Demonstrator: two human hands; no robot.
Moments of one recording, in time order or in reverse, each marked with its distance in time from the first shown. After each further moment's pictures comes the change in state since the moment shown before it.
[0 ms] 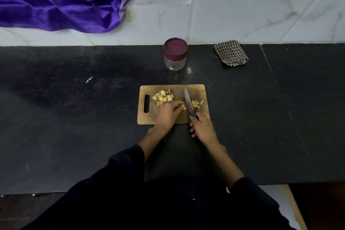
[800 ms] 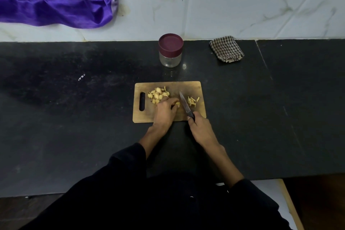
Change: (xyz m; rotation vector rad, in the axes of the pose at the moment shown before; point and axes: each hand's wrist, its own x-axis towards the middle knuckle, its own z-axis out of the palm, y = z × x) left_hand 0.008 -0.014 0.017 0.134 0.089 -0.072; right_hand -0.006 0.002 -0.003 -0.376 0.041 -0.084
